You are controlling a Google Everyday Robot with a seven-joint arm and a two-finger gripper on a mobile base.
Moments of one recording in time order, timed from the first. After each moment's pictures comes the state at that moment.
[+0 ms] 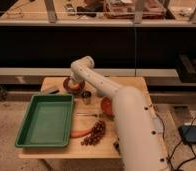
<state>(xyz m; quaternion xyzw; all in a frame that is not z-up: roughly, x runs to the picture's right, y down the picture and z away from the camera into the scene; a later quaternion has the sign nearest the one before) -0.142 -0.051 0.995 0.09 -0.20 -0.90 0.38</state>
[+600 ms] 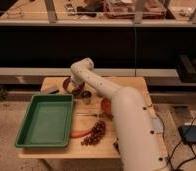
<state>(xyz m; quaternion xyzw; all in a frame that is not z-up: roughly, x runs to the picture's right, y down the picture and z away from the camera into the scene) -0.142 -0.037 1.002 0.08 -0.21 -0.90 0.37</state>
